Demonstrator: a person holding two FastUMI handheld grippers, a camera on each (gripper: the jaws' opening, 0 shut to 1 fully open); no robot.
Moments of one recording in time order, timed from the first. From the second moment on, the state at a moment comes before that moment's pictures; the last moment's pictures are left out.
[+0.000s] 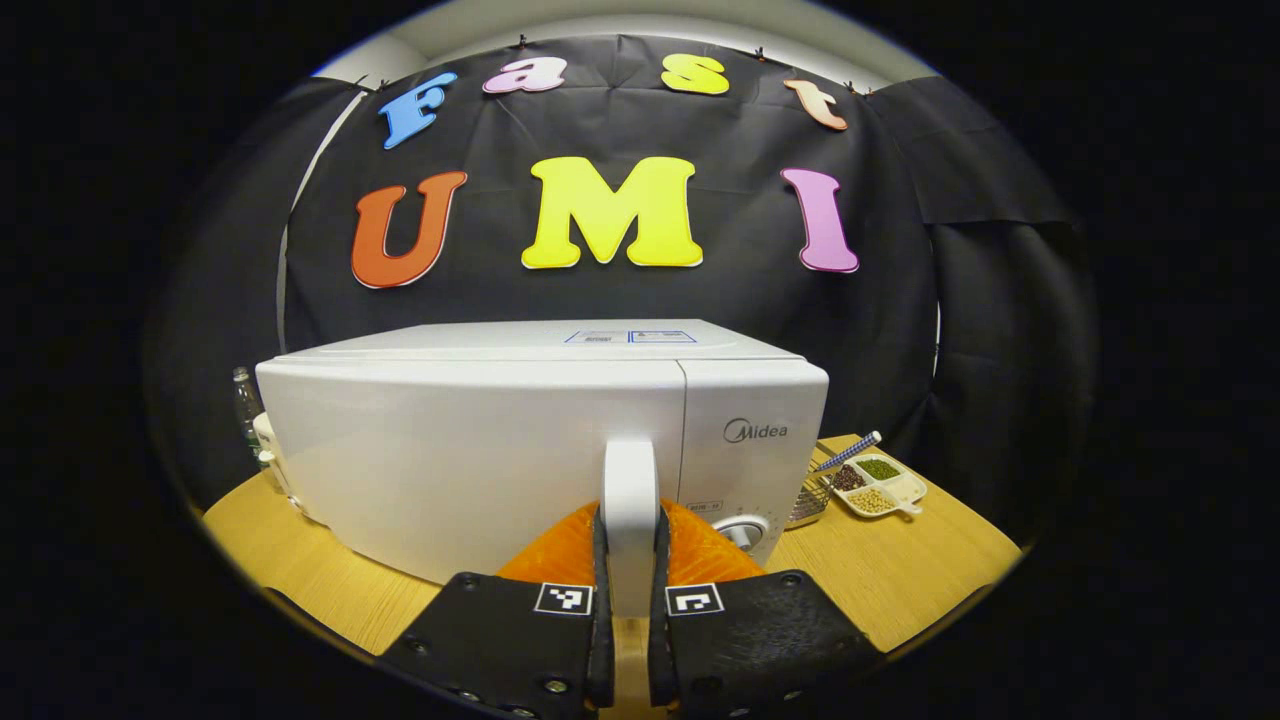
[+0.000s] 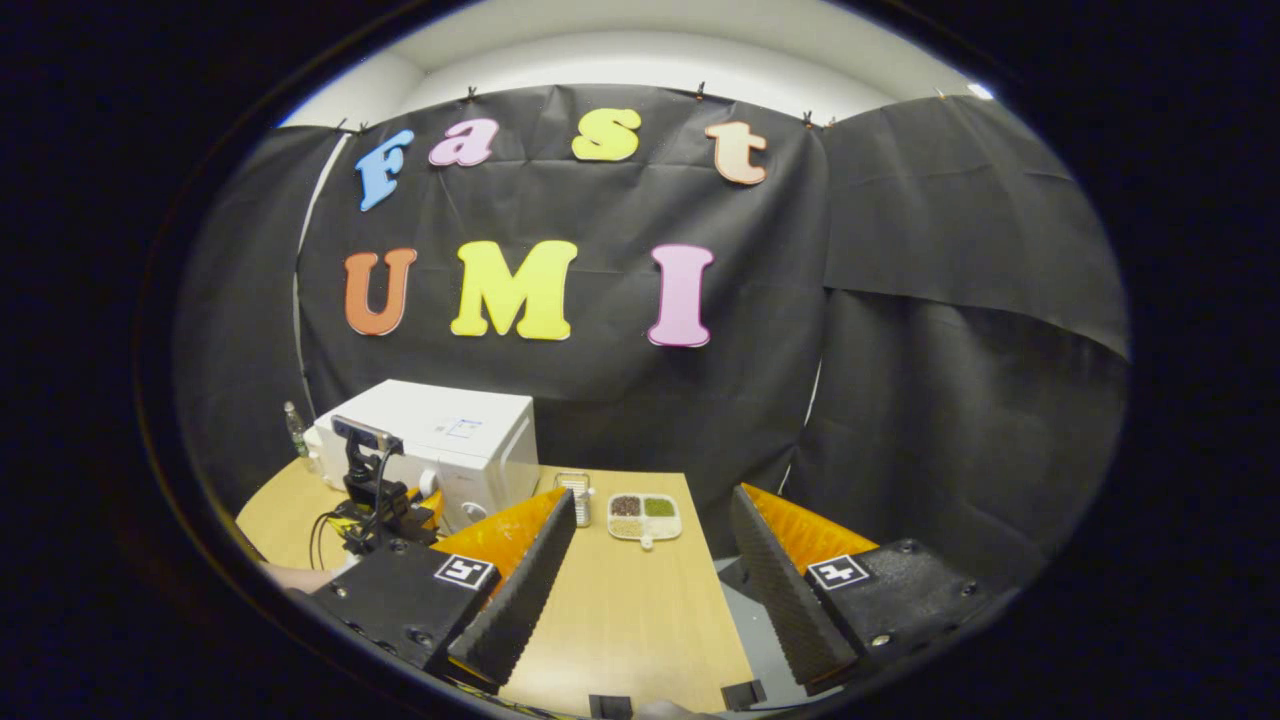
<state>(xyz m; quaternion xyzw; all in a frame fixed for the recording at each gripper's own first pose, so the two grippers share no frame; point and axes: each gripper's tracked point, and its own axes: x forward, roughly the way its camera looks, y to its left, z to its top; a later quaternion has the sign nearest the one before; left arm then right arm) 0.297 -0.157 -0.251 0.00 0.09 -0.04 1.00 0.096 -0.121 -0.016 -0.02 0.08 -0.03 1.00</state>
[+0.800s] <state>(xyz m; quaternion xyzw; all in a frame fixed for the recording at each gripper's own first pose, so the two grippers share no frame) 0.168 -0.099 -0.259 0.02 0.13 -0.08 0.99 0.063 -0.059 -0.043 -0.01 0.10 0.02 1.00</state>
